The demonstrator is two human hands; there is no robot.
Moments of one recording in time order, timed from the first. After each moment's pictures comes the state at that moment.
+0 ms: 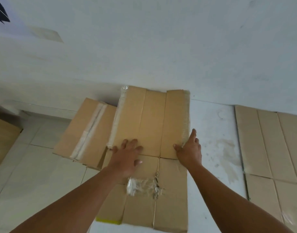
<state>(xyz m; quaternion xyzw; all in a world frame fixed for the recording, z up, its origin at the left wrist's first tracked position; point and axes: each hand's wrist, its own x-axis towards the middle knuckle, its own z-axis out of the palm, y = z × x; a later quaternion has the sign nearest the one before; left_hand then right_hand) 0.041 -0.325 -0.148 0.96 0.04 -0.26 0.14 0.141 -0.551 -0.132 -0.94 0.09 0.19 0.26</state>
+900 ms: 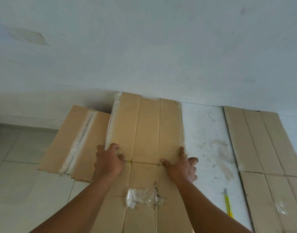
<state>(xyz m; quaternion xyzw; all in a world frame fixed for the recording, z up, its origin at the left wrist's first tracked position) 0.047 -0.293 -0.159 0.88 0.34 -0.08 0.32 0.095 -0.527 -0.154 -0.94 0.21 0.22 0.16</state>
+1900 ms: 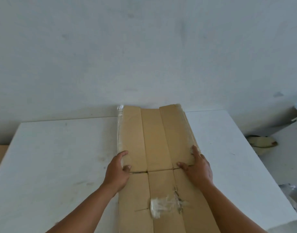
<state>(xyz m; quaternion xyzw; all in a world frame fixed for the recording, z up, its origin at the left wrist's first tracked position) 0.134 -0.698 -0.101 0.85 0.14 -0.11 0.50 0.157 -0.994 -0.078 -0.95 0.19 0.08 0.25</state>
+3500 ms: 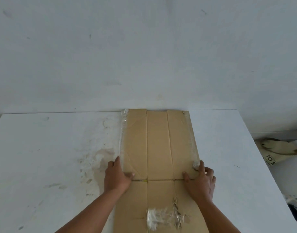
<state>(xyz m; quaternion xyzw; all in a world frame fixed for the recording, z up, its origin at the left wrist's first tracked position) 0.180 -0.797 -0.164 0.90 0.26 -0.17 0.31 0.192 -1.084 -0.155 -0.93 0.25 0.12 0.23</state>
